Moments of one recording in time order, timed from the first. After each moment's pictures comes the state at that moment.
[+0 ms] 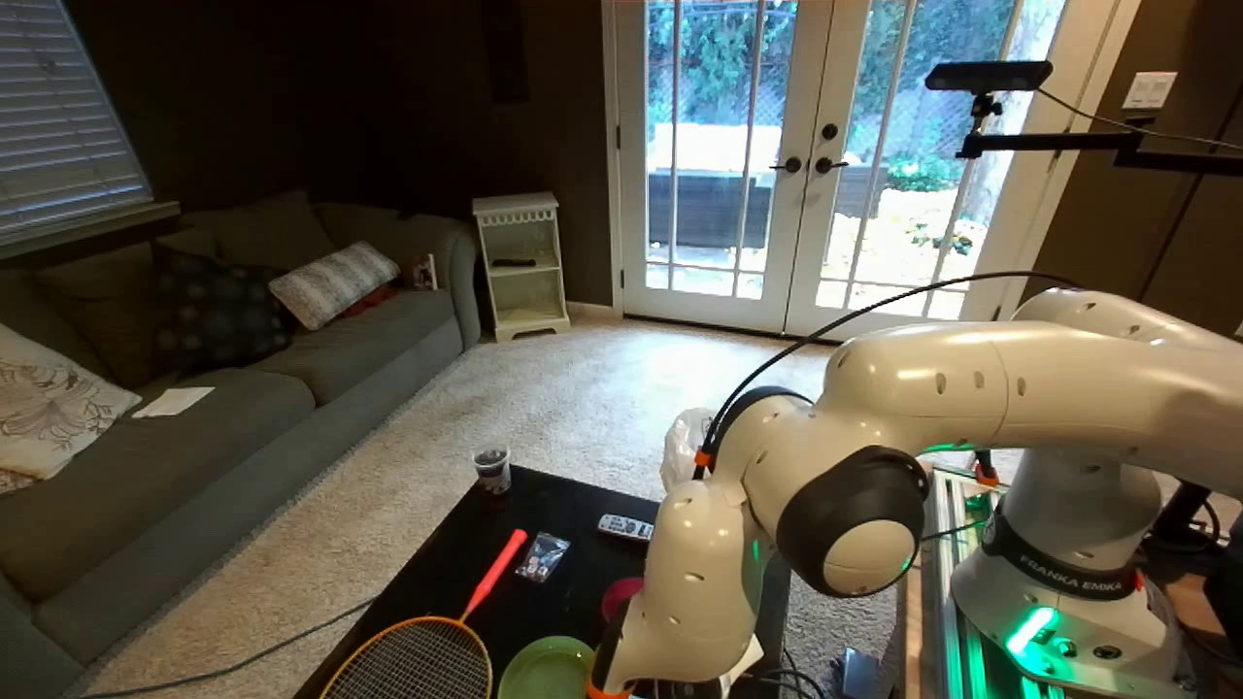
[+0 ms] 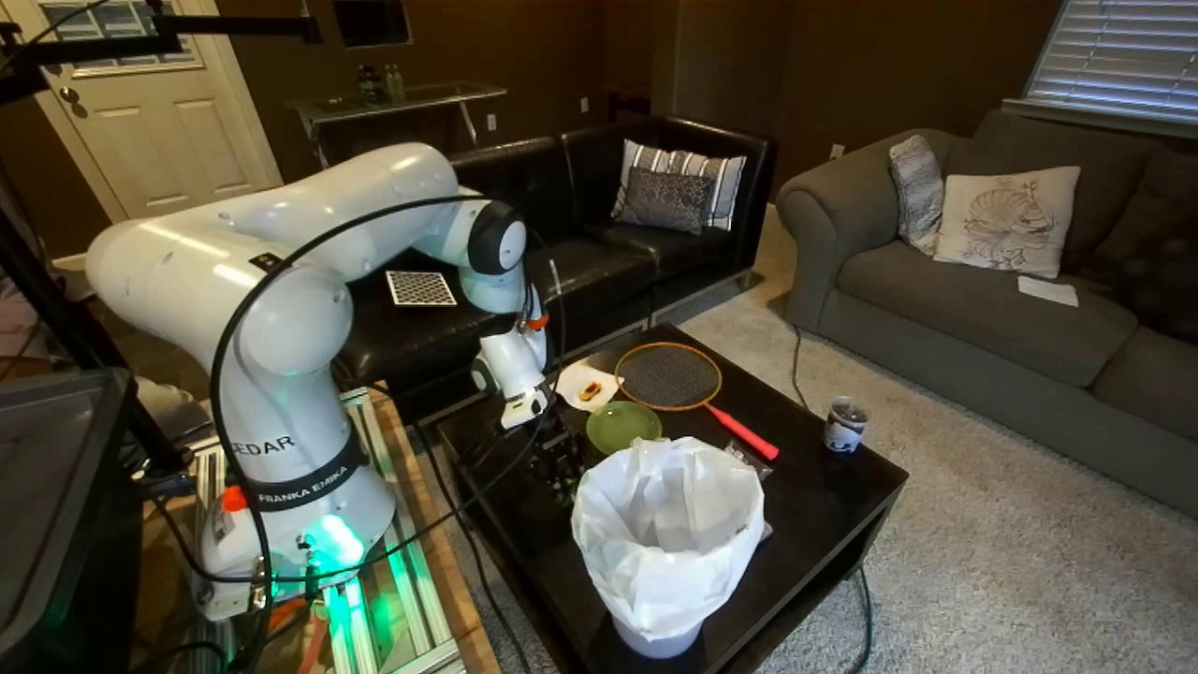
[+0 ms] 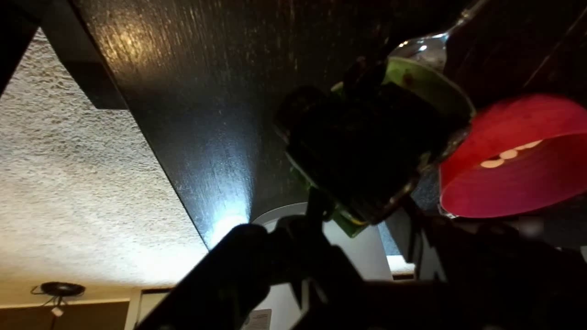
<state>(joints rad) 0.58 1.50 0.13 -1.55 1.97 3.98 0.06</state>
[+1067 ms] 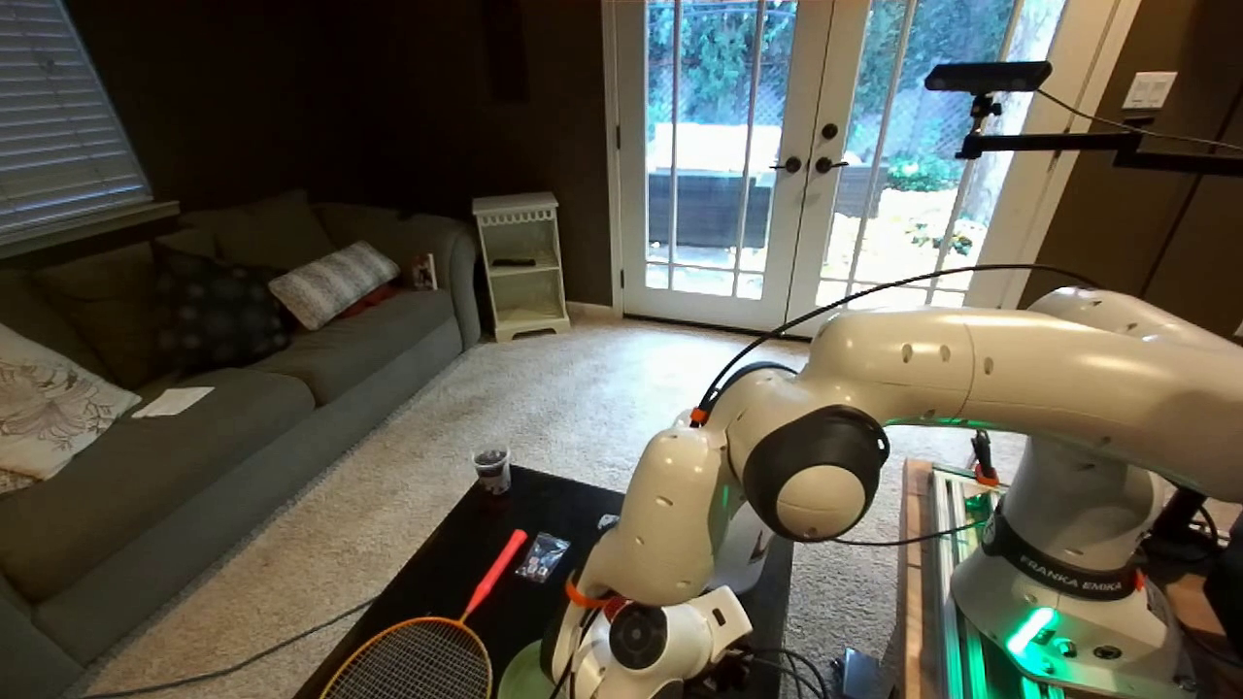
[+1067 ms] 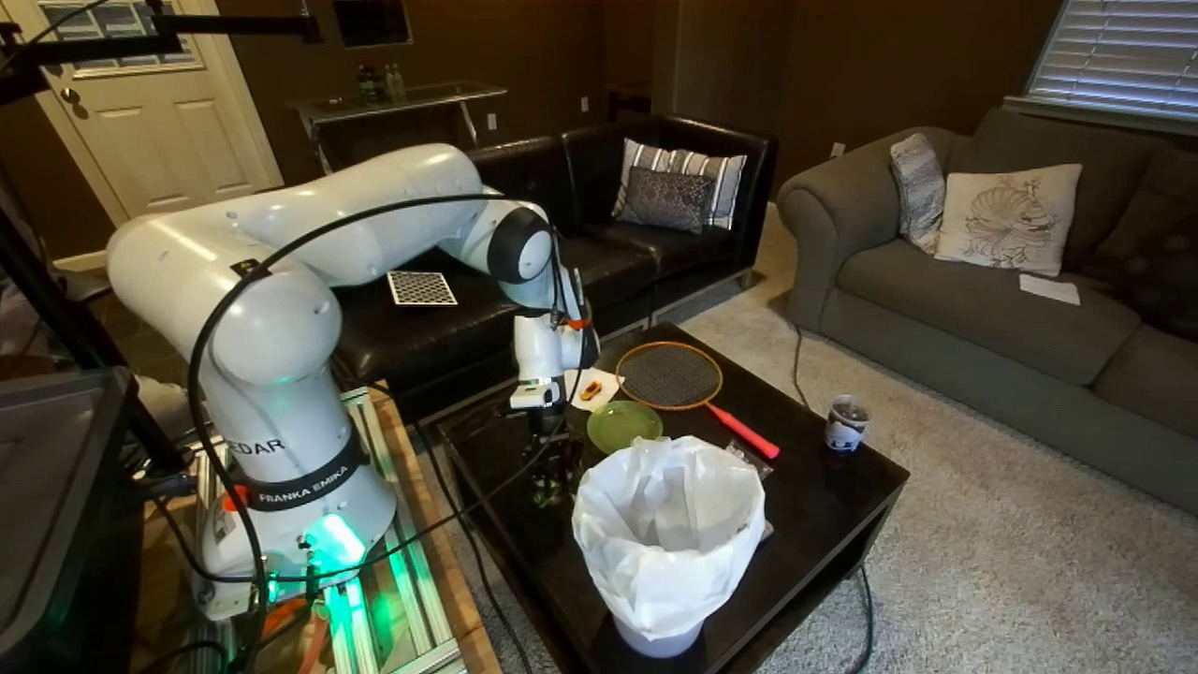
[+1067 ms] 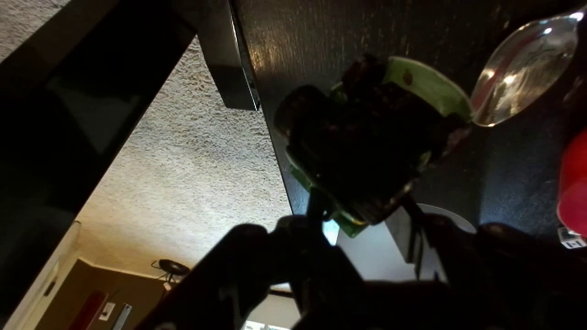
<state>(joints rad) 0.42 1.49 0.17 -1.42 2.35 4.08 -0.40</state>
